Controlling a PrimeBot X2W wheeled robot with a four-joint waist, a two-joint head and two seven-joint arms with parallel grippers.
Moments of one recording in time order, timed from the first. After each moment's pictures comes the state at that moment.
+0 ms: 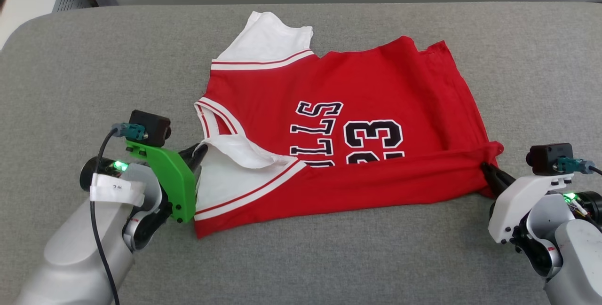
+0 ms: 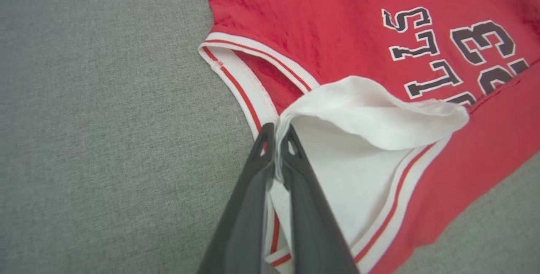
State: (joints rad) left arm -0.56 0.52 -0.65 0.45 -0.80 -0.12 0.20; right arm -0.32 -0.33 0.18 0.40 0.44 0.13 0.18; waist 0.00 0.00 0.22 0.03
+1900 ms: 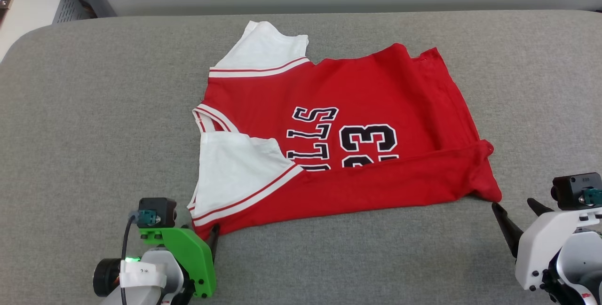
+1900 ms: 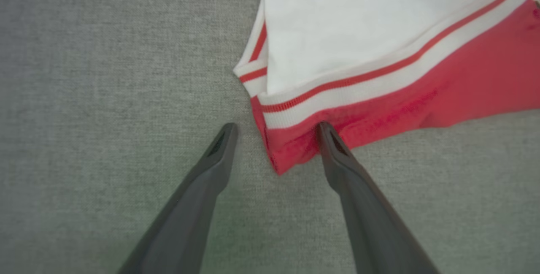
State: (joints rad) left arm -0.22 0.51 -0.64 0.20 -0.83 0.31 0.20; right arm 0.02 -0.26 -0.04 -0.20 0.27 0.13 0.62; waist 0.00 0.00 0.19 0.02
